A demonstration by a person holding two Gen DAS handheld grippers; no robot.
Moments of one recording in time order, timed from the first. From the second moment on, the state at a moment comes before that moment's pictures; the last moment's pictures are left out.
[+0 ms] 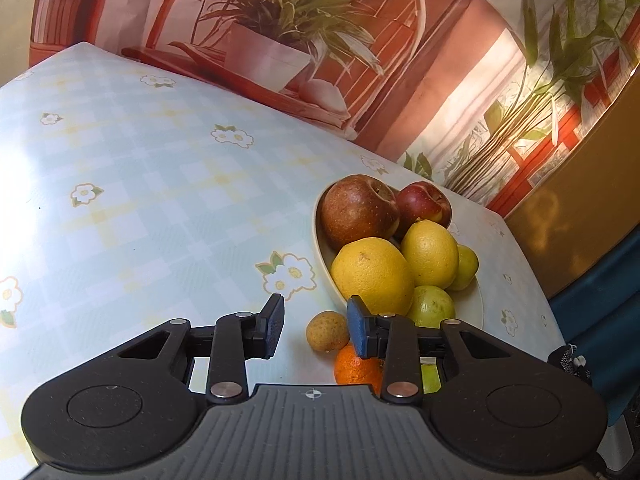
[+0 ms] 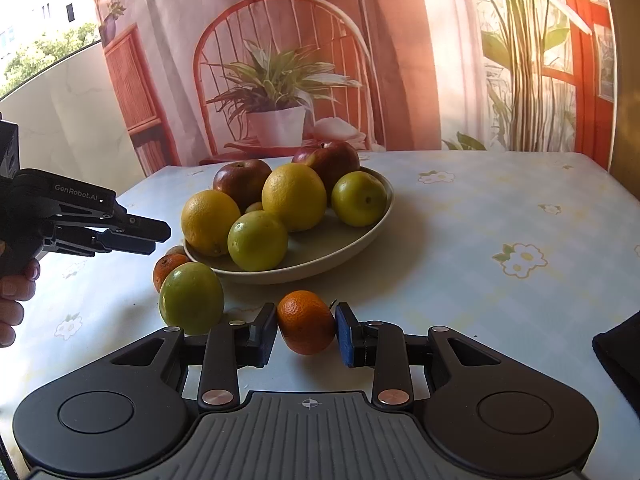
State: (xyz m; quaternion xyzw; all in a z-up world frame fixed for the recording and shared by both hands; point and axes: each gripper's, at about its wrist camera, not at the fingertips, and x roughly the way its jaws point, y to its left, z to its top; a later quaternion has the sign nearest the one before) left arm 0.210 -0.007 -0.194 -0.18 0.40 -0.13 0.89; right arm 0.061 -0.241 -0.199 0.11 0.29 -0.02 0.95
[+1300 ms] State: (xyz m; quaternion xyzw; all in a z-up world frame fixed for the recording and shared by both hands) left arm 0.209 0.001 -0.199 -0.19 0.39 -0.17 0.88; right arm 0.062 -0.242 -0.199 0.11 0.29 -0.02 0.95
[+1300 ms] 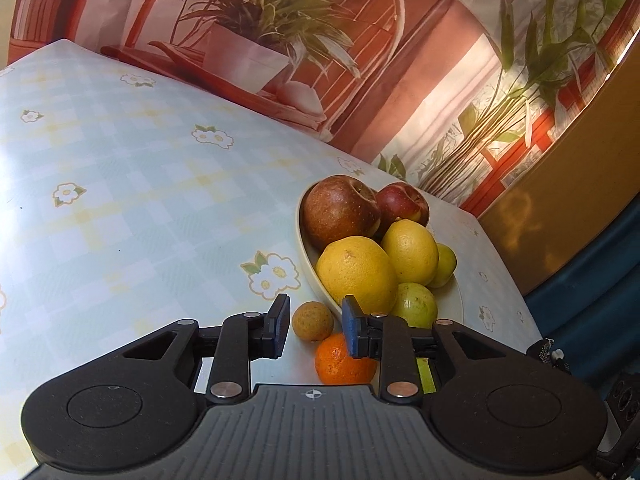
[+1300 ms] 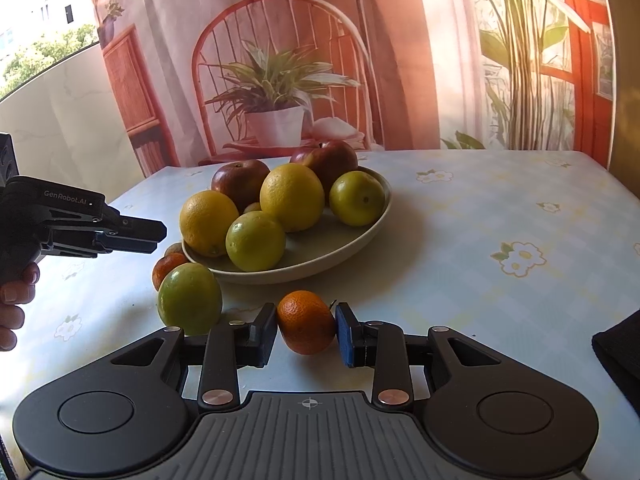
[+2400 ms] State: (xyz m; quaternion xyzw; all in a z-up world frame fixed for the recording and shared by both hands) left arm 0.172 0.024 -0.200 -0.11 0.41 -0.13 0.90; right arm 0.063 -0.245 -0.200 0.12 0.29 -0.02 0.95
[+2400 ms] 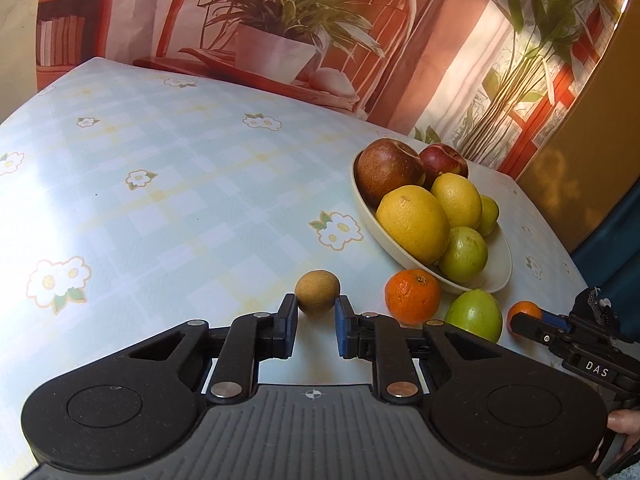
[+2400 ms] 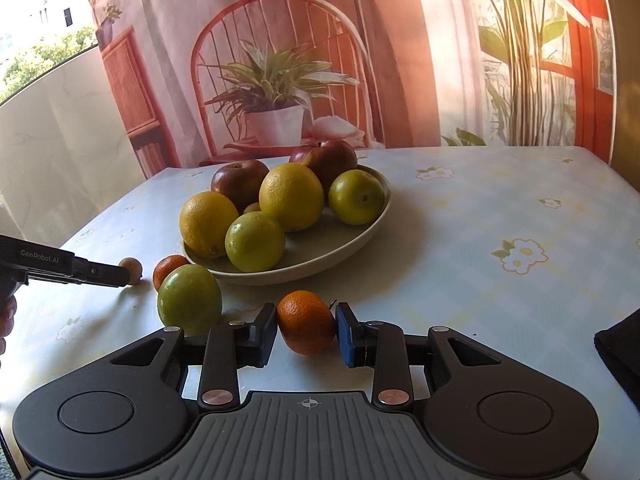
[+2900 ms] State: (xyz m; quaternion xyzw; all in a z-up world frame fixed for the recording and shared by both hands) left arm 0.166 0.017 -0.192 -0.09 0.39 -0.13 0.91; right arm 0.063 -0.245 -0.200 0.12 0.29 -0.01 0.95
